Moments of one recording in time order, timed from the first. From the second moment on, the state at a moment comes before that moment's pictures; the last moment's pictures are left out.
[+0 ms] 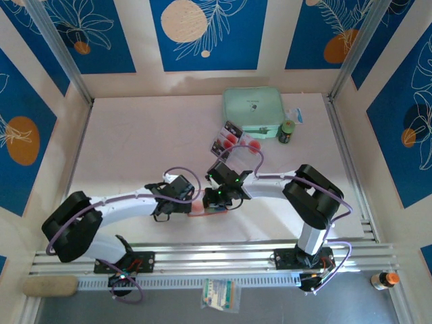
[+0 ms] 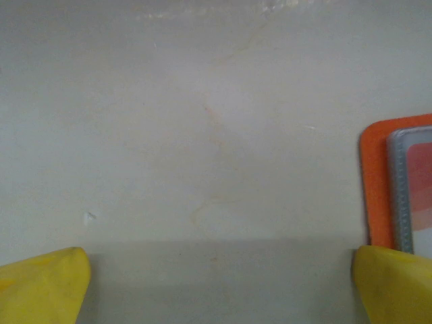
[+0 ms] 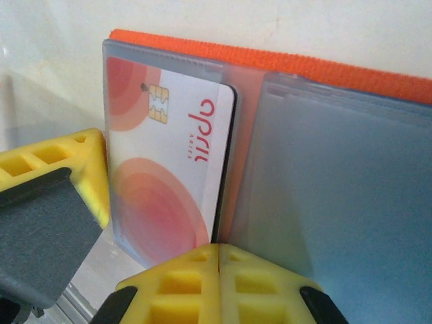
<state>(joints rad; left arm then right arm) -0.82 1.39 0.63 -0.53 -0.33 -0.73 0.88 1.75 0.91 -0.24 -0.37 0.77</state>
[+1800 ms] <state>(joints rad) -0.92 1.47 0.75 -0.41 -0.23 -0.76 0.68 1.73 1.00 -0.44 -0.37 0.52</state>
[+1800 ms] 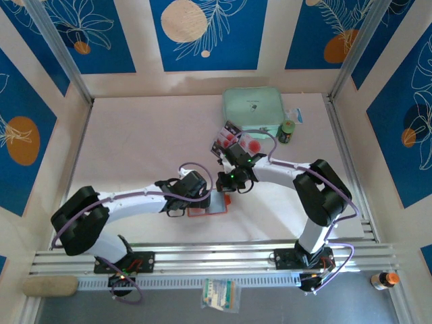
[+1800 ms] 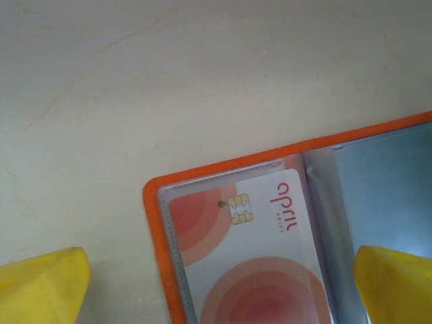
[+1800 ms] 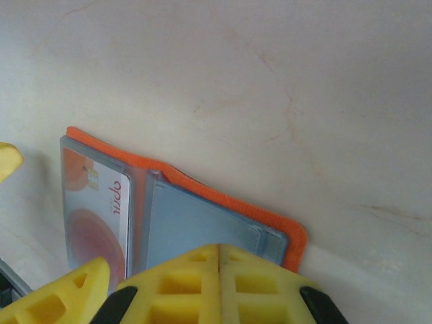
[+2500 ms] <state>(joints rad) -0.92 1.50 0.75 -0.40 -0.23 -0.75 0.72 1.81 1.00 -0.35 -0.43 0.56</state>
